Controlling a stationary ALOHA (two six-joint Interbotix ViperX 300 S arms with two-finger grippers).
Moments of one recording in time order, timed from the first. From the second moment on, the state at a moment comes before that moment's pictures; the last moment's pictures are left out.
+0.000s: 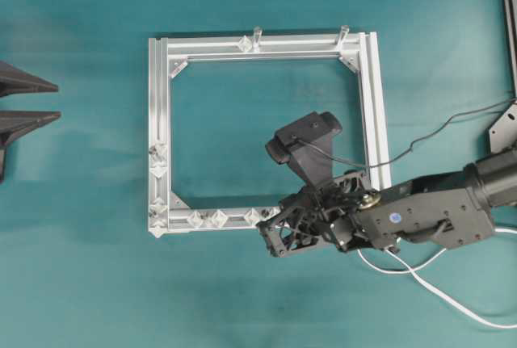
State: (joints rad) left arm 0.19 -1.35 1.48 -0.07 0.13 -0.02; right arm 0.31 0.14 0.38 -0.42 0.72 1.84
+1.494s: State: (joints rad) left arm 0.19 -1.35 1.48 -0.07 0.13 -0.02; right arm 0.45 0.17 0.27 -0.39 0.84 1.93
